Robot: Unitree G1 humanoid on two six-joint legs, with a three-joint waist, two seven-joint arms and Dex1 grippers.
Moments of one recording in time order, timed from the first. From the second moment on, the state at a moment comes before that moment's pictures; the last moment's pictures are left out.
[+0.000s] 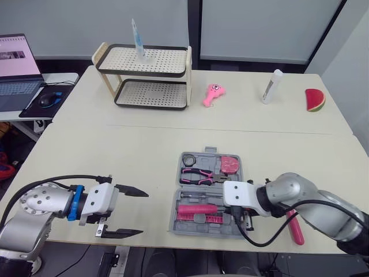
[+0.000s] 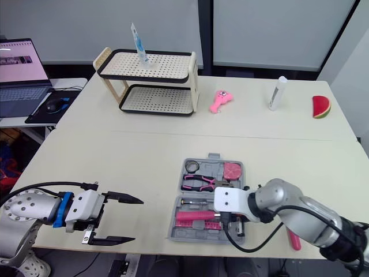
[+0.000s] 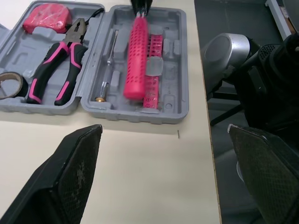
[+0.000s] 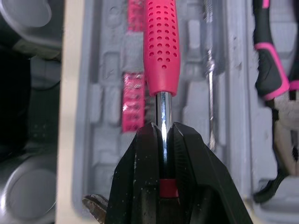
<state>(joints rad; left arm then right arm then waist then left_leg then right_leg) 0.09 0.96 0.11 -0.20 -0.41 -0.03 -1.46 -0.49 -0.86 0.67 -0.68 0.16 1.00 0.88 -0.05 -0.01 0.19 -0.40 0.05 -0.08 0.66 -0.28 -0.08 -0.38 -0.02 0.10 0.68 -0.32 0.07</state>
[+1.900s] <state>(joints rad) 0.08 0.95 0.08 -0.25 -0.41 -0.01 -1.39 -0.44 -0.66 0.70 -0.39 -0.03 0.68 0.92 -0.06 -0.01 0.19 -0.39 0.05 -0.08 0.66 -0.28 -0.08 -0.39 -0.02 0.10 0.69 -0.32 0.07</state>
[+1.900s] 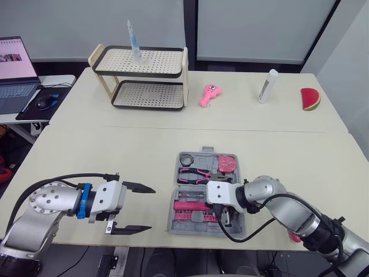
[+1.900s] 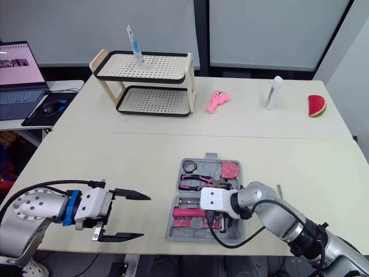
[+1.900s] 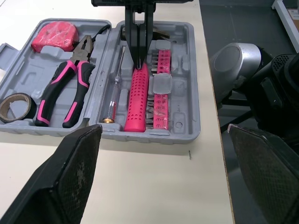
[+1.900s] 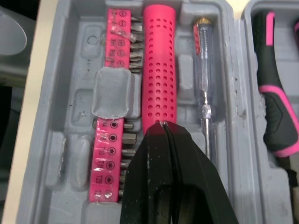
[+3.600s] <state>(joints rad) 0.48 0.68 0.45 -0.04 -0.44 0.13 -0.93 0.74 -0.60 -0.65 -0.39 0.26 0.26 0.92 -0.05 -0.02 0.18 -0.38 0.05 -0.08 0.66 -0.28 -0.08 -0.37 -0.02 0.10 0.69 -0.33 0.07</state>
